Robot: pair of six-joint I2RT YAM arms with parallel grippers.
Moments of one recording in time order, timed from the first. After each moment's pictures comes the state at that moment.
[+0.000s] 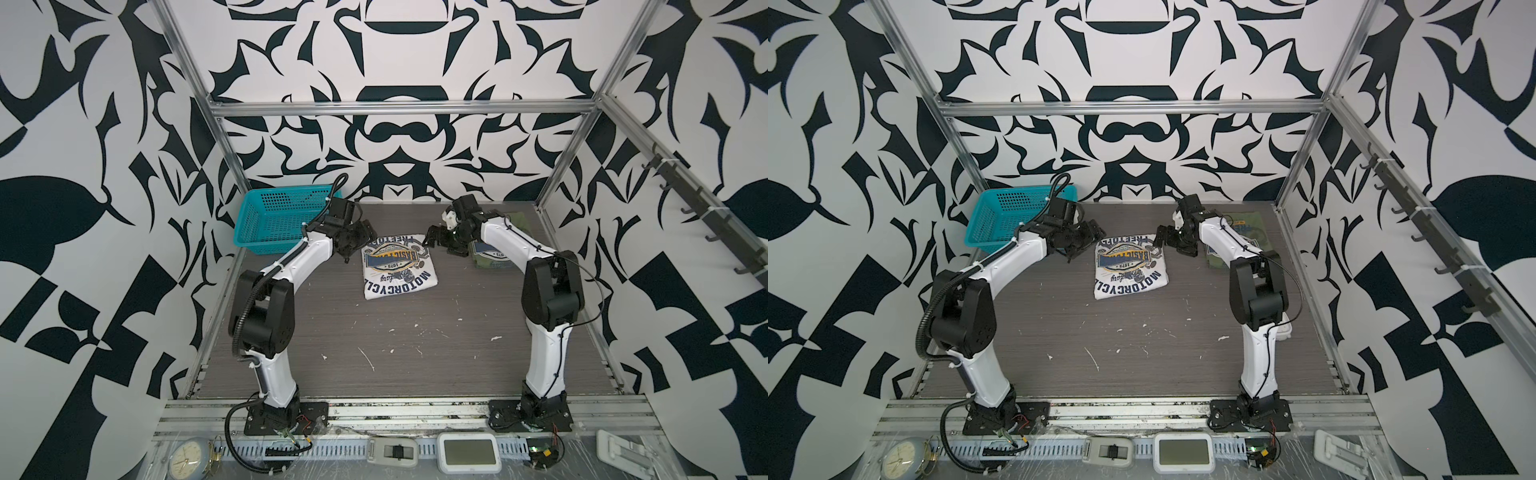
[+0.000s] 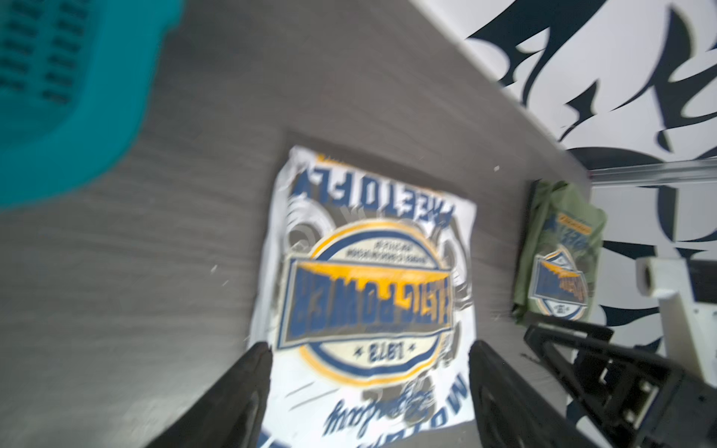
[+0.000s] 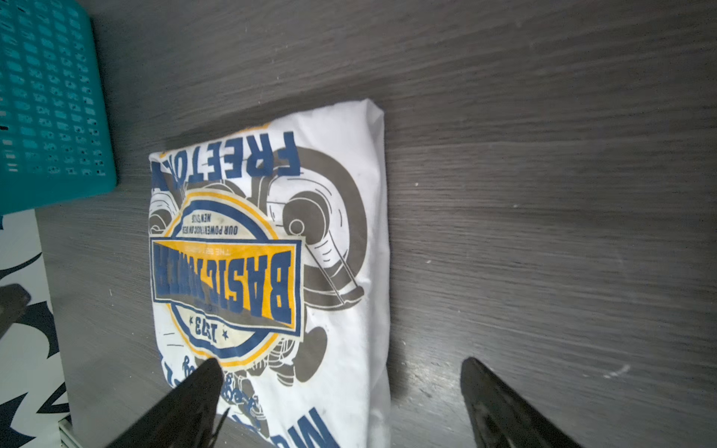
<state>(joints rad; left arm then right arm) -0.35 1.81 1.37 -0.44 0.19 -0.79 0.30 2.06 1.67 -0.70 -0.36 0.43</state>
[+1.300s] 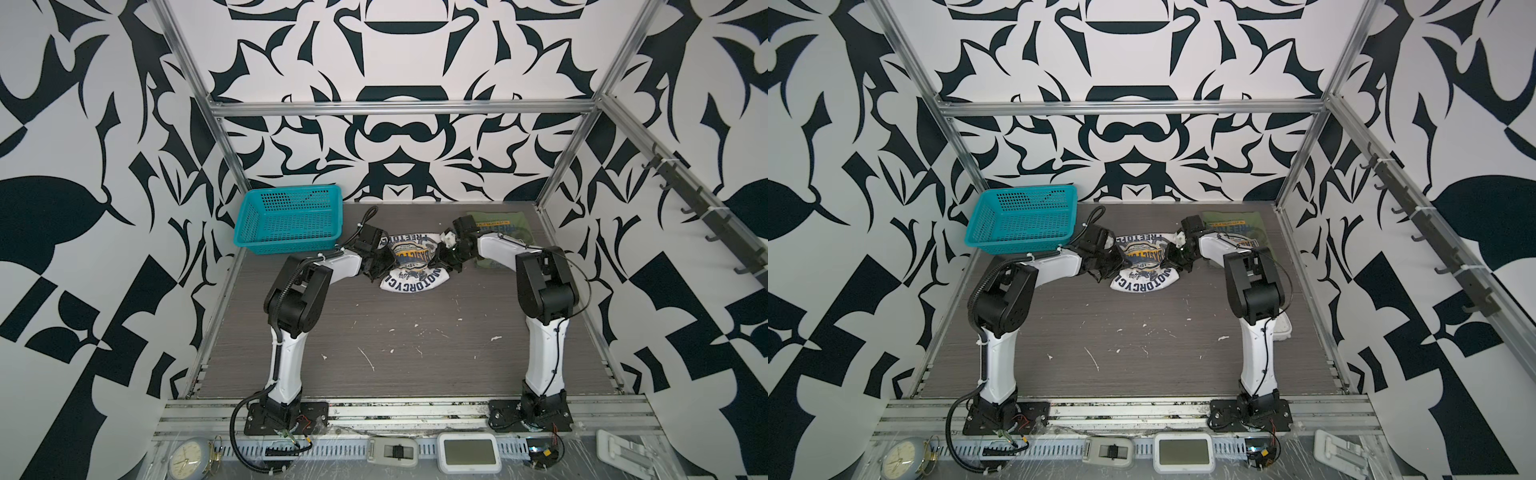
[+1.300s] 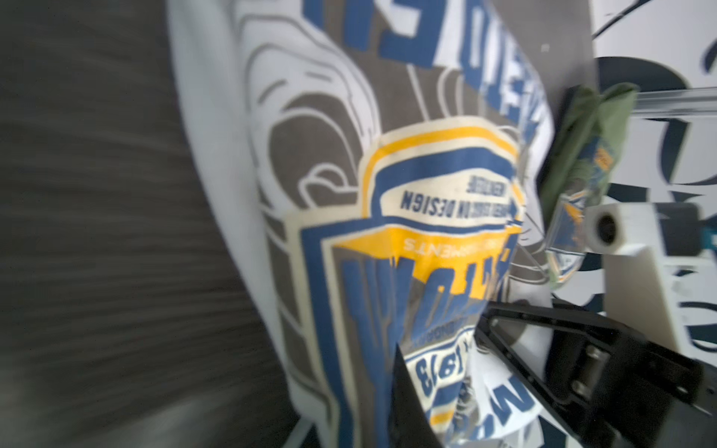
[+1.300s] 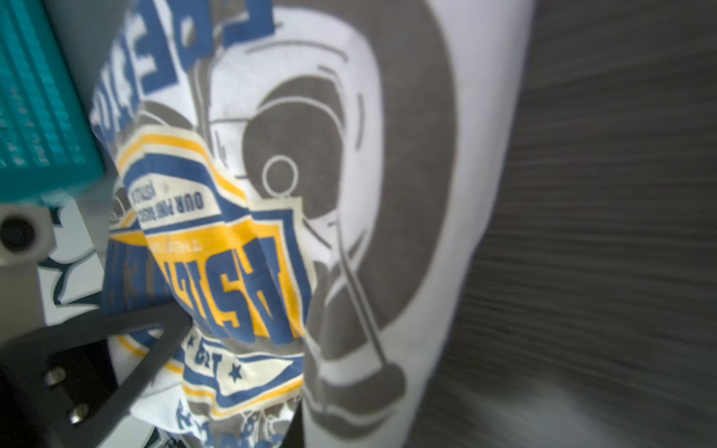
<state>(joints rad) -0.53 2.10 1.40 -0.13 0.40 -1.00 0.21 2.09 1.48 -0.52 -0.55 0.55</state>
